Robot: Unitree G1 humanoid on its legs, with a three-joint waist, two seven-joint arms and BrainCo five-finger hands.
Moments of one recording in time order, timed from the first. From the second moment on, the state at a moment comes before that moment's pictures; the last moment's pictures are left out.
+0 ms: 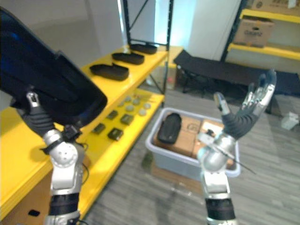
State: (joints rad) left arm -0.20 0.11 0.20 -0.23 0.02 -0.27 0.70; right arm -0.03 -0.14 -0.08 -0.22 0.09 -0.36 -0.52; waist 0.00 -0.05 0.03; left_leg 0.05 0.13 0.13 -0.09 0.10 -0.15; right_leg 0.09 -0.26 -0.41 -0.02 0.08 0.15
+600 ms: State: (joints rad) left arm 0.25 0.01 0.43 -0.46 0.02 -0.37 0.58; right arm 0.09 -0.06 -0.03 -0.03 0.37 -0.30 -0.11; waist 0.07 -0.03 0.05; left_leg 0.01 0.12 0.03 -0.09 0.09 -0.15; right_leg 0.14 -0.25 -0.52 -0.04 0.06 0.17
